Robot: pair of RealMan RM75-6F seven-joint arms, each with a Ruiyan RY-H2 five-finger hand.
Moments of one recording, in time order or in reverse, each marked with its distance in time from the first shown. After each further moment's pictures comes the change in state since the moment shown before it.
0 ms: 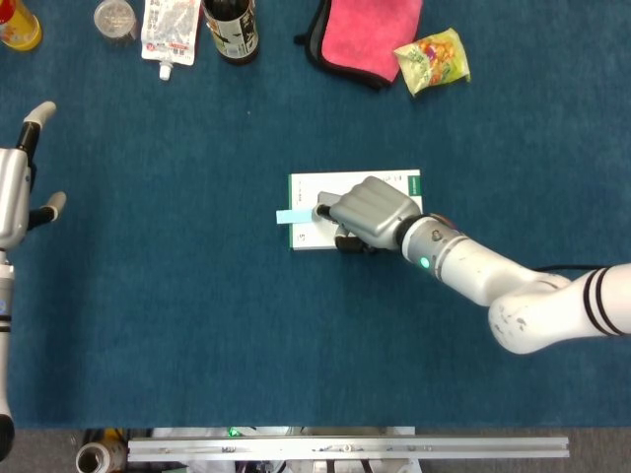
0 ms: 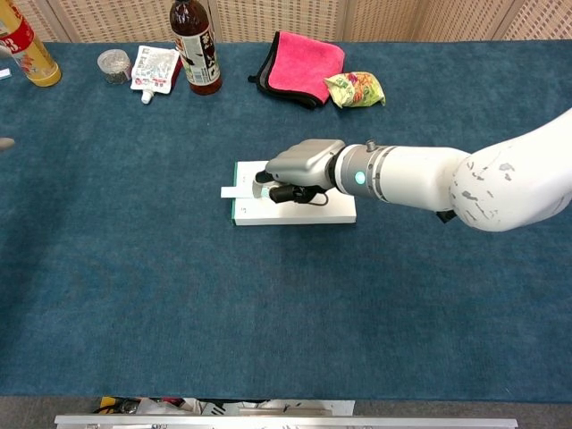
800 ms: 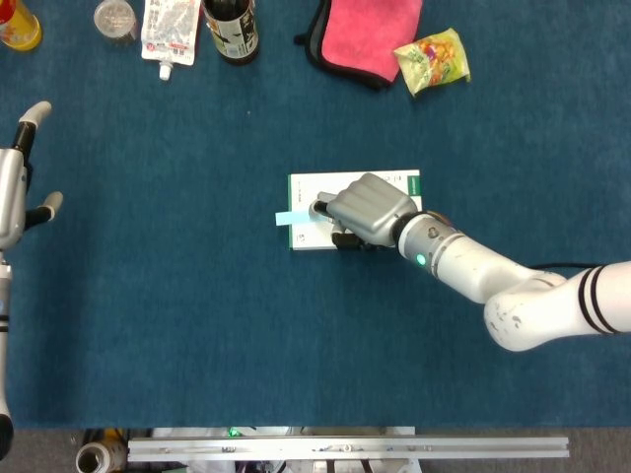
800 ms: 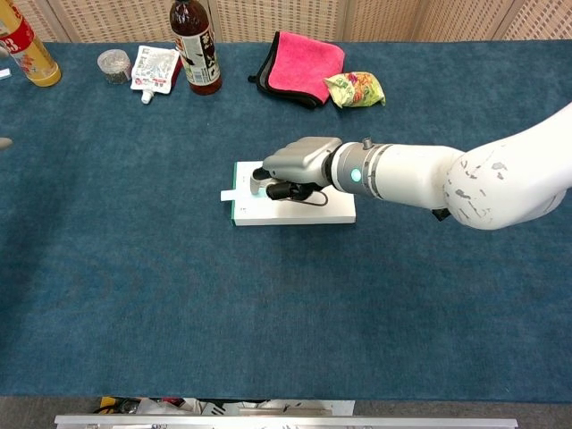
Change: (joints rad) left arm 0.003 -0.001 -0.002 0.005 -0.004 0.000 -0.006; right arm -0.001 -0.006 0.010 0.013 -0.006 0.002 0.011
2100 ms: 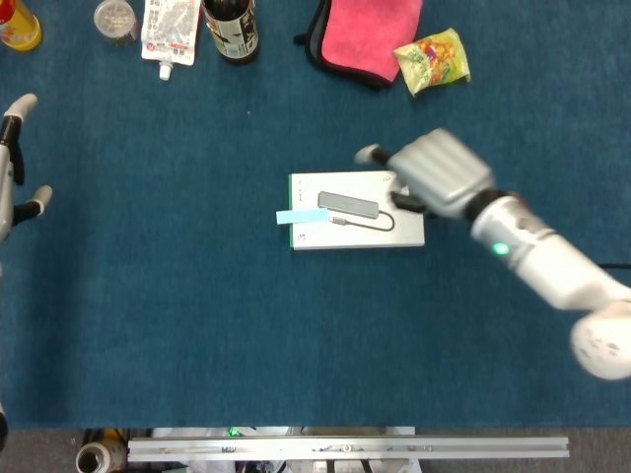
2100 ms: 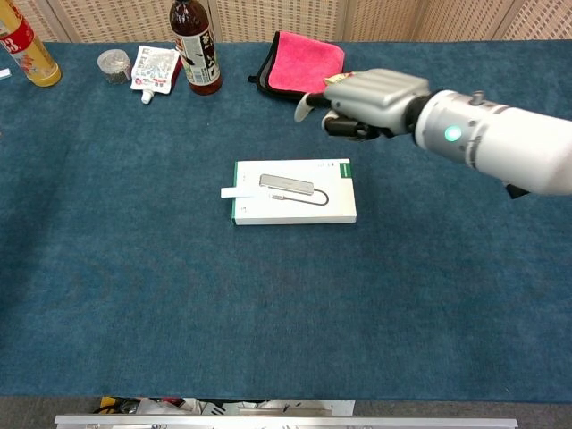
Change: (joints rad) left arm 0.005 0.011 -0.014 0.018 -0.006 0.012 -0.031; right arm -0.222 0.247 -0.015 -0.244 -0.239 0.335 0.063
